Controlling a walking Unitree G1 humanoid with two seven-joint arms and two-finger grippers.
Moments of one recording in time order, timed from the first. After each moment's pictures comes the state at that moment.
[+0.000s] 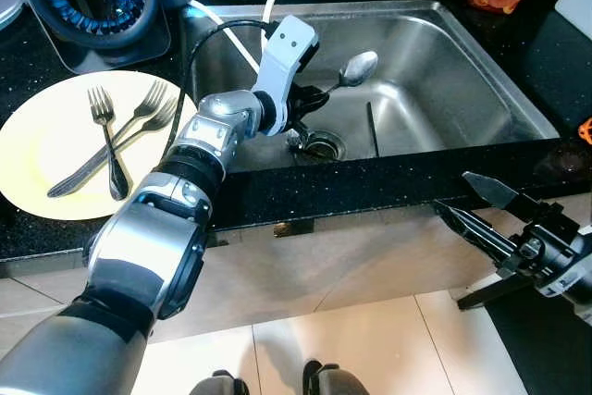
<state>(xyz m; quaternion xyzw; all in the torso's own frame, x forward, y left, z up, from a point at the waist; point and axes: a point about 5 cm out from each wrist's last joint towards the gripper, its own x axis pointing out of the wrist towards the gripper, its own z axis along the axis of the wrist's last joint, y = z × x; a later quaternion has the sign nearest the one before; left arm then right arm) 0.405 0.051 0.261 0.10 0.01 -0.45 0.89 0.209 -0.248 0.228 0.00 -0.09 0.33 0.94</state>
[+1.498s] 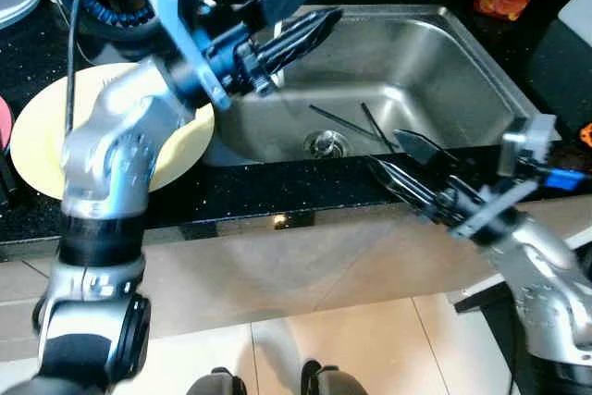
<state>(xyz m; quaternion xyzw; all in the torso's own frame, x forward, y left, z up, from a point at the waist) 0.299 0.116 0.331 -0.04 -0.23 -0.49 0.84 0.272 -0.183 0.229 0.06 -0.16 0.39 0.91</state>
